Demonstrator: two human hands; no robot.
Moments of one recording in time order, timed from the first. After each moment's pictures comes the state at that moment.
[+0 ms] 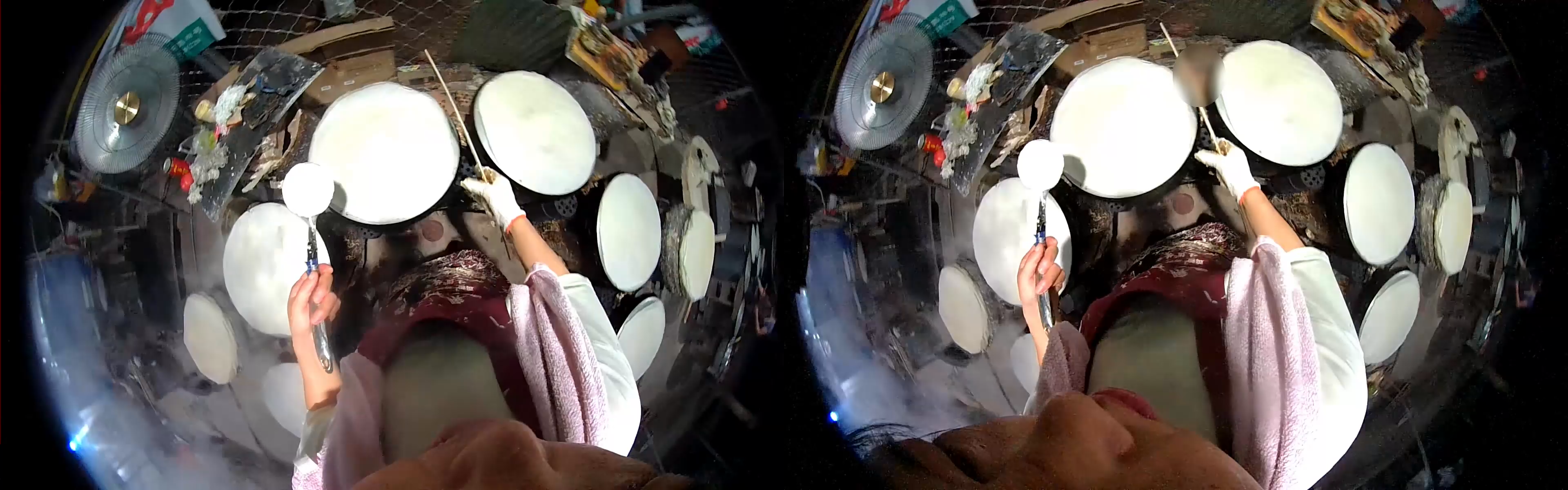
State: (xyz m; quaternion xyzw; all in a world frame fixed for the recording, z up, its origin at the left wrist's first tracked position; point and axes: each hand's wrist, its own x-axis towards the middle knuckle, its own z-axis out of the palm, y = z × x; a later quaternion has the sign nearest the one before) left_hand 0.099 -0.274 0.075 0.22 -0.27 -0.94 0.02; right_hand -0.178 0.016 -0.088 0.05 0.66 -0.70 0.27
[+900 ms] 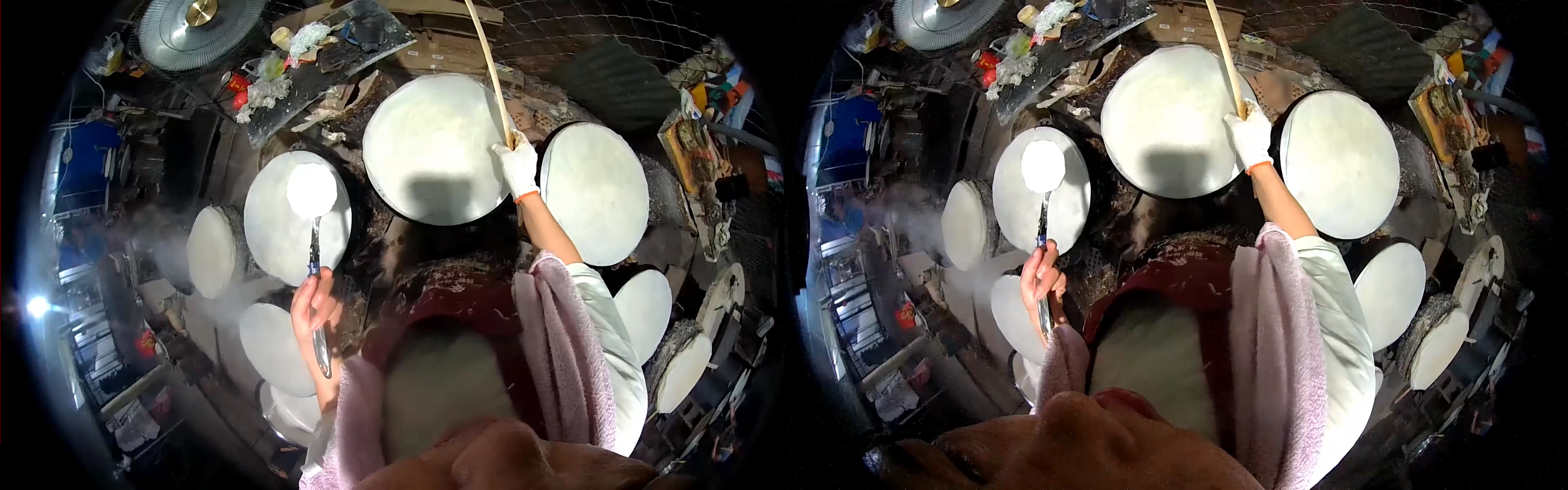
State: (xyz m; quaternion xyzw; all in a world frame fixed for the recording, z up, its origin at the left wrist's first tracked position) left_hand 0.114 -0.228 0.097 0.26 -0.16 -0.92 0.23; right_hand -0.295 -0.103 -0.090 -0.13 0.85 -0.50 0.12
